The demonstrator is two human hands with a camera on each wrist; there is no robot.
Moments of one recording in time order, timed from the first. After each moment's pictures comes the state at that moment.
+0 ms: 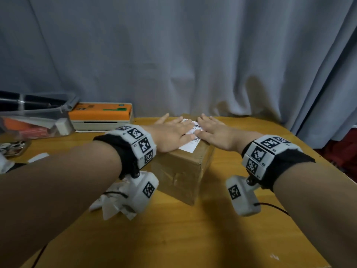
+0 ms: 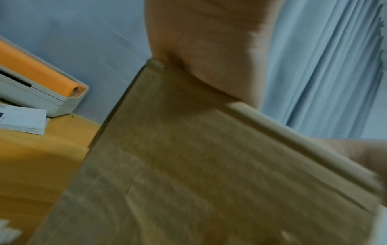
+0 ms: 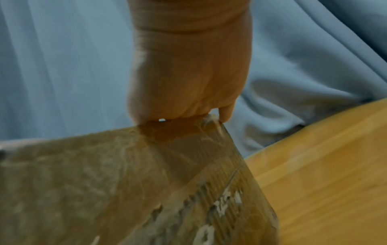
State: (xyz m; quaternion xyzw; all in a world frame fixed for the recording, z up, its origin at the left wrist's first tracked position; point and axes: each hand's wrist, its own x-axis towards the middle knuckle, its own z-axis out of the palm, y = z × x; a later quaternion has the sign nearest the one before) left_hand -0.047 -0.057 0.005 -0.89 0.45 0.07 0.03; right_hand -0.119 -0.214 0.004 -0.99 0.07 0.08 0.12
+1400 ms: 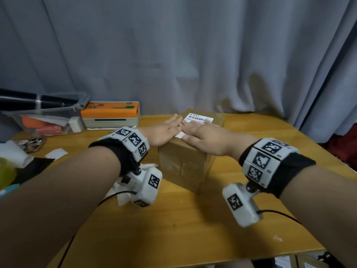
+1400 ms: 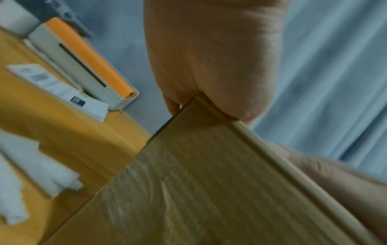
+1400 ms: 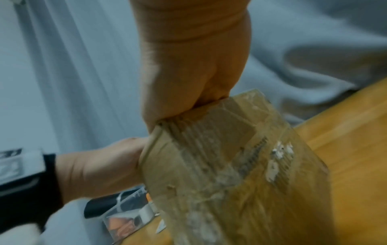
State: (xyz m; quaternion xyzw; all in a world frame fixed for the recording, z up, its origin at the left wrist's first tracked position) left_hand -0.049 -0.019 -0.005 -0.89 0.38 0.17 -0.18; right_hand -0.137 -0.171 -0.003 -0.99 -0.06 0.04 0.07
